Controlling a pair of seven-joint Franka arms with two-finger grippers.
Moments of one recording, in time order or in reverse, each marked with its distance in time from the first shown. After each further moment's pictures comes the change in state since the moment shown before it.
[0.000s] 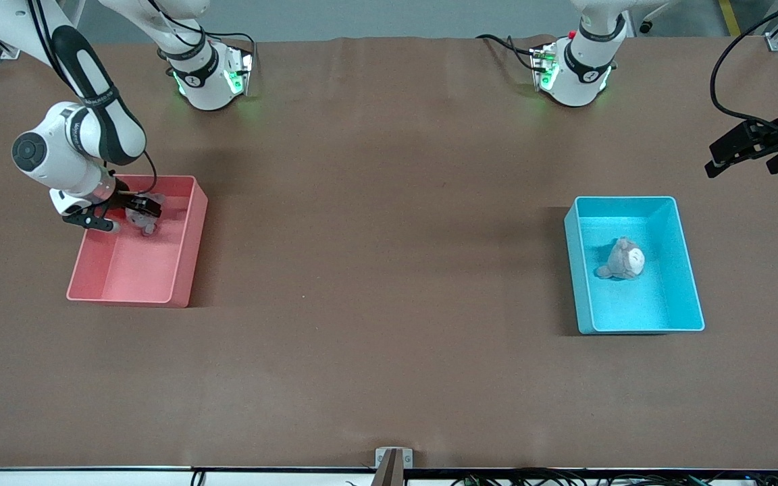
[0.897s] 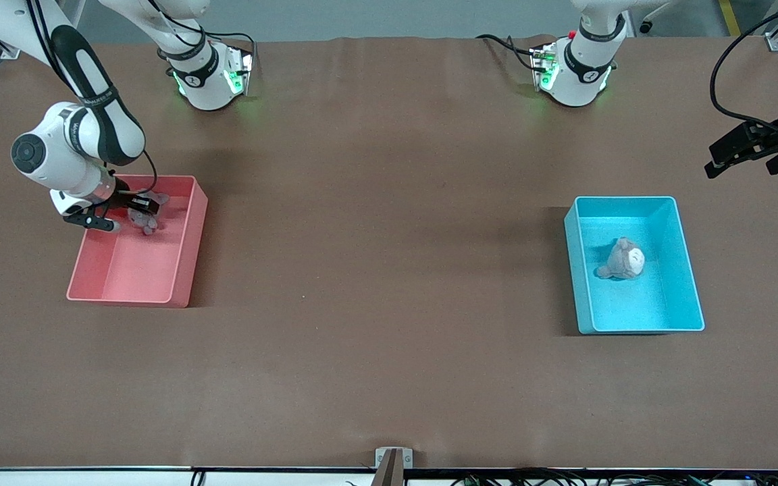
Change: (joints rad) left arm 0.000 0.003 0.000 0.000 0.000 0.000 0.000; right arm 0.000 -0.001 0.000 0.007 0.000 -0.036 0.002
